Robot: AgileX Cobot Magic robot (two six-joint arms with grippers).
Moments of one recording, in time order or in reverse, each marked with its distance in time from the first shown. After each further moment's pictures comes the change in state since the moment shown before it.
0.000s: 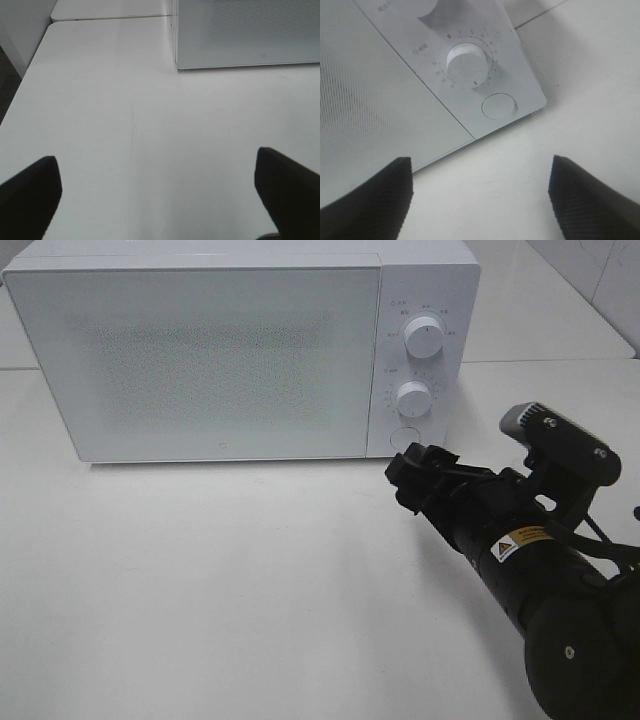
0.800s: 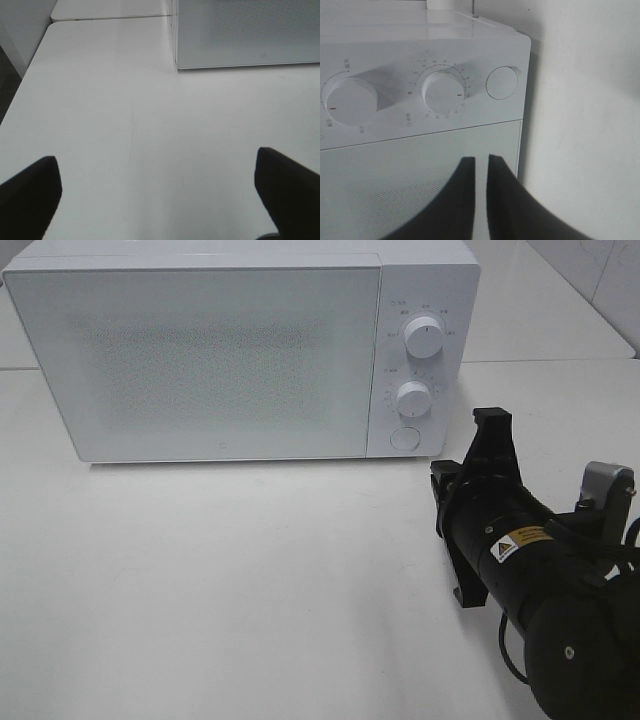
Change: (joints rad) left arm 0.000 0.000 0.000 0.000 0.000 0.000; right arm 0.001 0.000 0.000 0.001 0.003 0.976
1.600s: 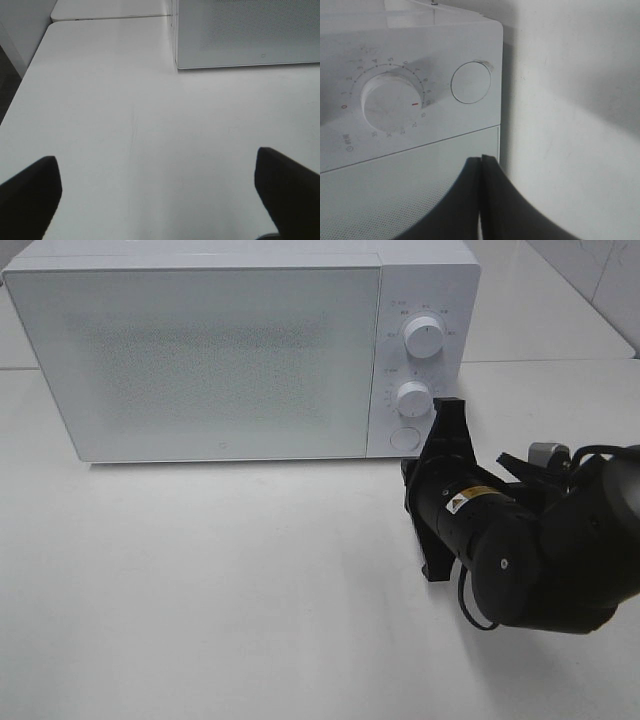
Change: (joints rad) left arm 0.000 0.000 0.000 0.000 0.000 0.000; right arm -0.157 0.107 -0.175 -0.124 0.209 0.003
